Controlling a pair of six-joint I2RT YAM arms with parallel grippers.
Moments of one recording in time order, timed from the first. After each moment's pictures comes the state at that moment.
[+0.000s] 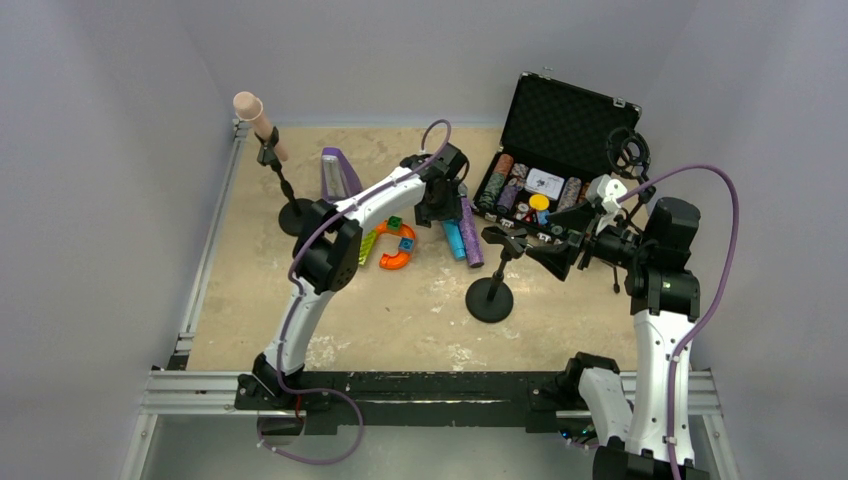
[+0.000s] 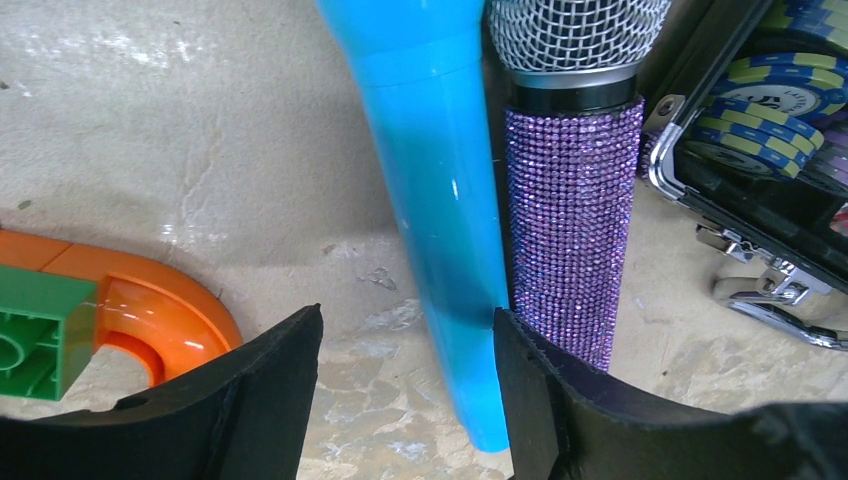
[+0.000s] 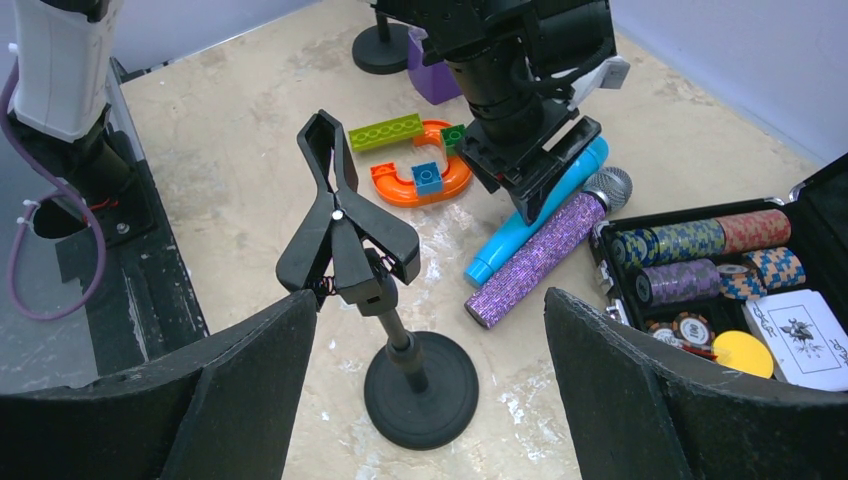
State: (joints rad) left arm -0.68 2.31 2.01 -0.85 -0.12 -0.76; right arm -0.23 0.78 0.97 -0.62 -1.20 -0.34
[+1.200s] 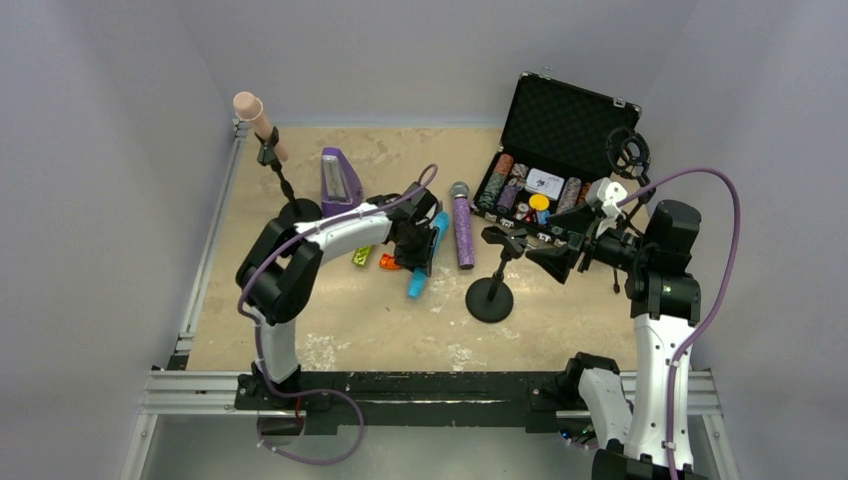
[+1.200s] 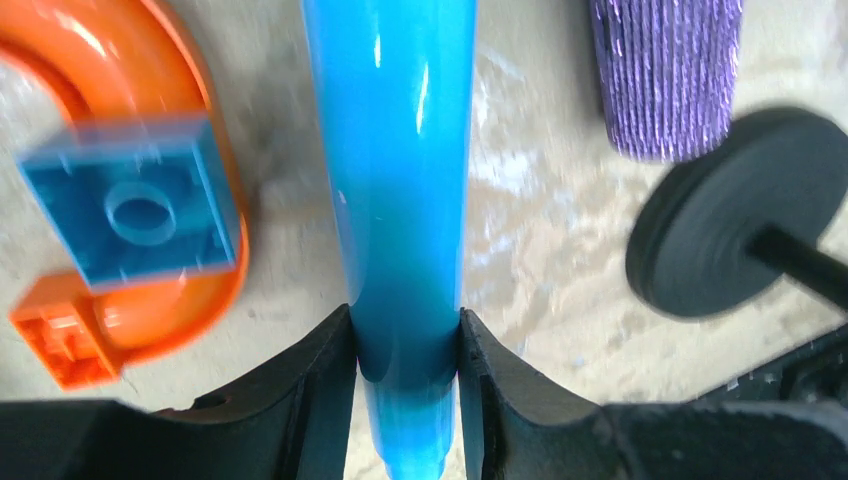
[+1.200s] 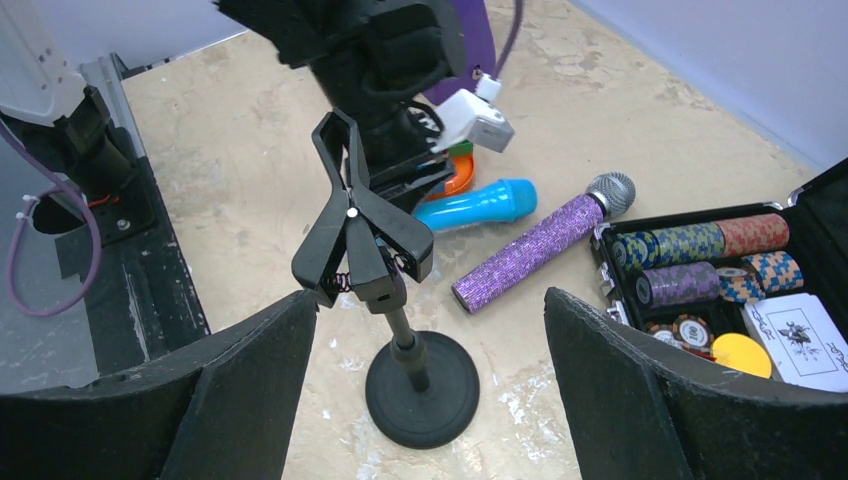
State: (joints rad) left arm -0.70 1.93 1.37 -0.65 0.13 -0.45; right arm -0.23 0.76 0.97 -0.64 -1.20 -0.35
